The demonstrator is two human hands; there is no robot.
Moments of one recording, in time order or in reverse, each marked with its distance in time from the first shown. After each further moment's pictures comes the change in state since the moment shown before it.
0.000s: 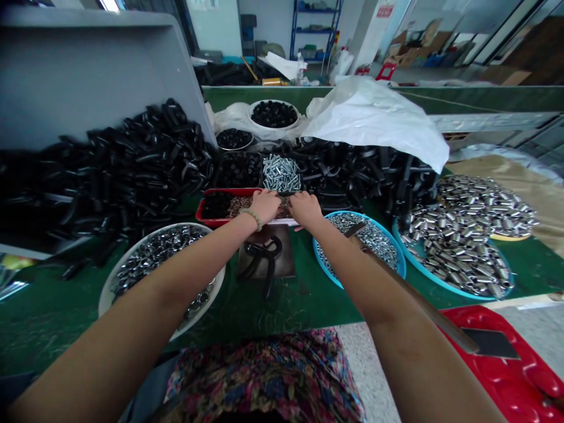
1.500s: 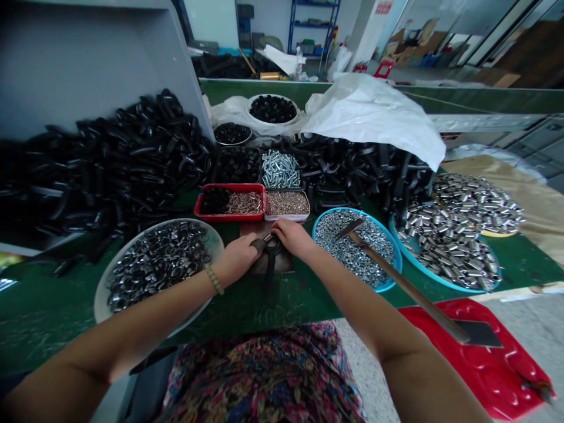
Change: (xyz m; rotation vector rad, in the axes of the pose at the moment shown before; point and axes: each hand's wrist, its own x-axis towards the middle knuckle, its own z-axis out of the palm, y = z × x) left_hand -0.143 0.001 0.023 0.044 -0.090 0.151; right_hand -0.057 -0.047 0.023 0.671 0.083 -0.187
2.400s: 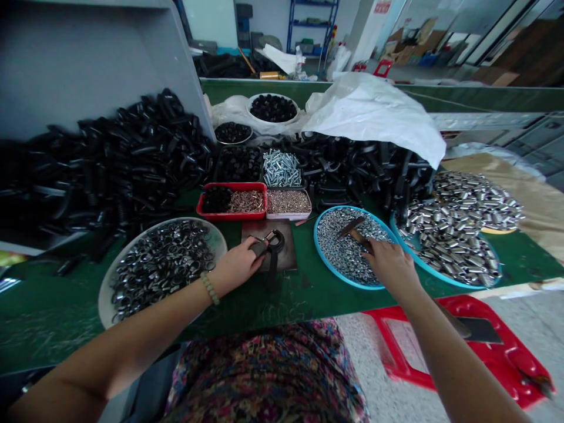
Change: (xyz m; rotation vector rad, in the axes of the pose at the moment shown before) left_hand -0.021 0.007 -0.004 -0.161 -0.048 -0.086; right_hand -0.173 0.092 -0.095 -0.778 -0.011 0.541
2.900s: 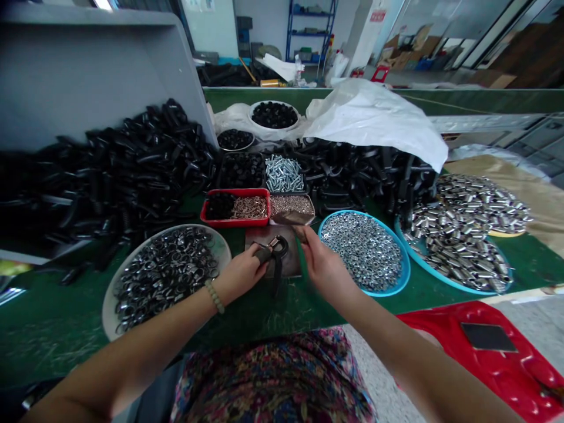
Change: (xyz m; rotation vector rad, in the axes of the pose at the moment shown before) left_hand 0.001 0.003 -0.004 -0.041 -0.005 -0.015; right_hand 0.011 -0.170 -0.098 0.812 -0.064 -0.236
